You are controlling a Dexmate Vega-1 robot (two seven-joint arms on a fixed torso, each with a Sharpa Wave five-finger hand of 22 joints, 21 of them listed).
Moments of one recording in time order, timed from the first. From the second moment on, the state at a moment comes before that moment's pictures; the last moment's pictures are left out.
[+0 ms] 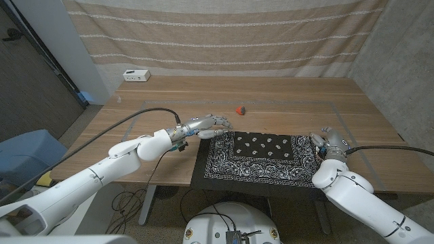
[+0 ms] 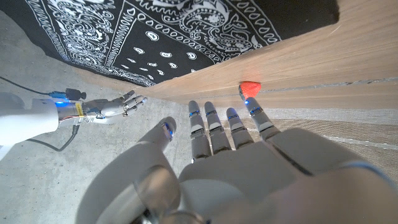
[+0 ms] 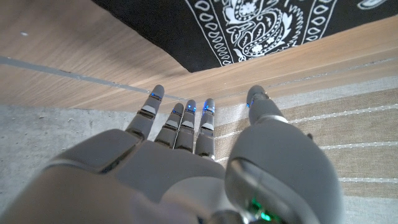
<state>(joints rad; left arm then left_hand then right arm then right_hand) 0.88 0.85 0.60 -1.70 0.41 -0.41 -0.02 0.31 0.17 0.71 0.03 0.18 0.46 -0.05 0.22 0.18 0.35 -0.08 0.26 0.18 0.14 -0.02 0.20 0.17 -0.10 0.16 0.75 0.18 -1.31 -0.74 -0.36 -2.18 0.06 -0.99 -0.85 0.64 0.06 0.36 -0.18 0.20 0.43 -0.01 0.23 0.19 0.31 0.03 0.22 0.20 0.19 -0.04 0.22 0.19 0.29 0.11 0.22 0.18</state>
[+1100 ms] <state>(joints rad) 0.90 0.89 0.60 -1.74 0.49 -0.36 -0.02 0.30 0.16 0.74 0.03 0.17 0.66 0.00 0.23 0.18 0.53 -0.07 0.26 0.18 0.22 -0.04 0.20 0.17 -0.06 0.16 0.74 0.18 -1.16 -0.69 -0.52 -2.08 -0.05 -1.26 -0.82 0.81 0.04 0.36 -0.18 0.24 0.60 -0.05 0.26 0.19 0.35 -0.02 0.22 0.20 0.20 -0.04 0.22 0.19 0.31 0.09 0.22 0.18</state>
